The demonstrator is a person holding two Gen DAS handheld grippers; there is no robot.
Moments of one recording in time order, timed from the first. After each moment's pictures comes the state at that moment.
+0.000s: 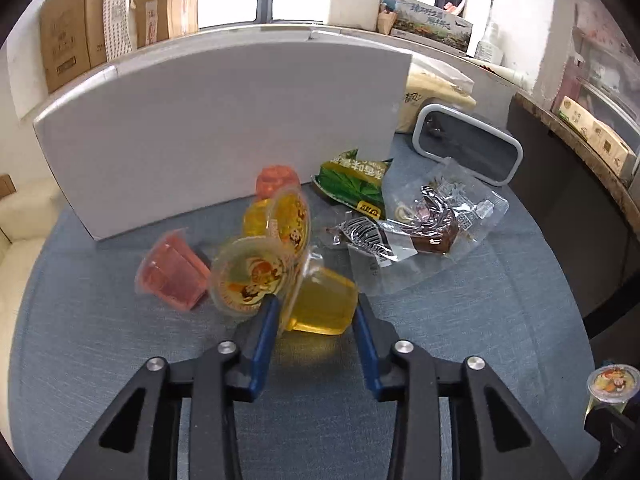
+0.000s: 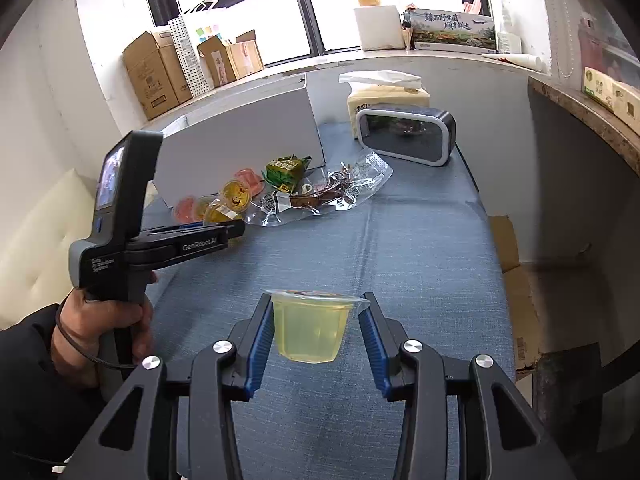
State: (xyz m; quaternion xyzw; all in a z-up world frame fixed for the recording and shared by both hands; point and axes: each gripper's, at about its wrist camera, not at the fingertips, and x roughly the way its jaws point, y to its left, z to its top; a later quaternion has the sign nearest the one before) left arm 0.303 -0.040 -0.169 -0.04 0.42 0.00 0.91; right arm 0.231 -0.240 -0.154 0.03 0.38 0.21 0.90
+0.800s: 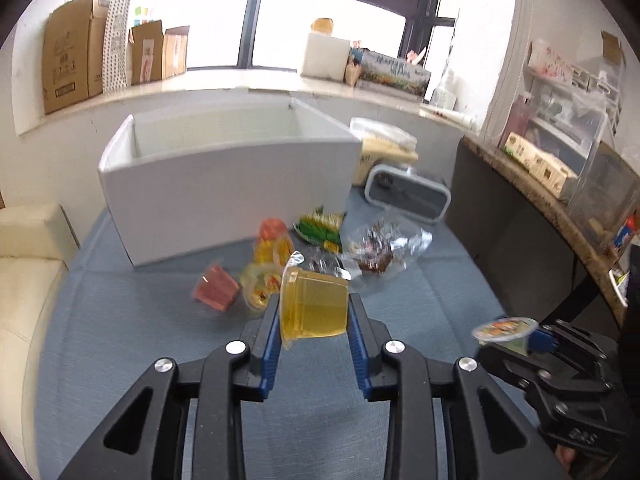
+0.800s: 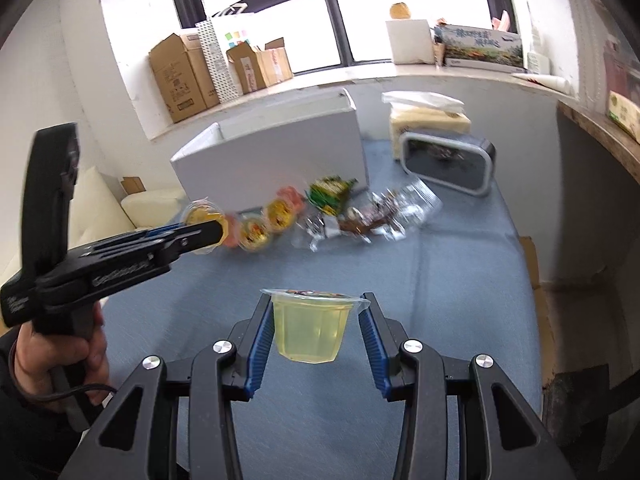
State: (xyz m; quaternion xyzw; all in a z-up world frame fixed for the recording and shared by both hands) left arm 0.233 -0.010 -0.094 -0.07 0.35 -0.06 0.93; right arm 0.239 -0.196 -0.122 0.02 0.35 0.26 0.90
